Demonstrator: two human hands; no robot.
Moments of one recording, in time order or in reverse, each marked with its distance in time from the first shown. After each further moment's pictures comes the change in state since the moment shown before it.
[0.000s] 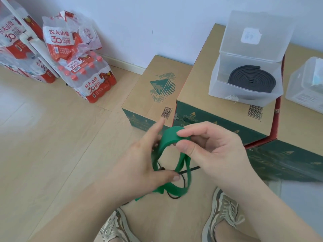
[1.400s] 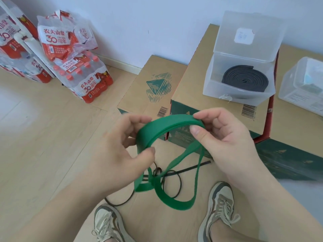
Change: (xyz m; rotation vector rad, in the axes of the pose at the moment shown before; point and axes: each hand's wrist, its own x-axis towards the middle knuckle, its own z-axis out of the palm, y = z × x) left_hand 0.000 0.002 -0.008 -0.181 0.341 0.147; right_hand 0.010 -0.001 -0.029 -0.123 0.118 0.090
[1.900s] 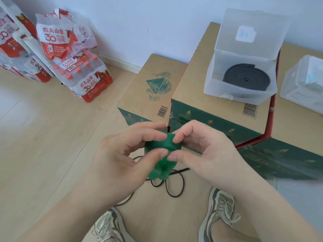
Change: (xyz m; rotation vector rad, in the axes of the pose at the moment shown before) left_hand -0.010 0.002 0.007 -0.097 0.015 0.161; right_hand -0.007 0.000 0.014 -0.191 -0.296 -0.026
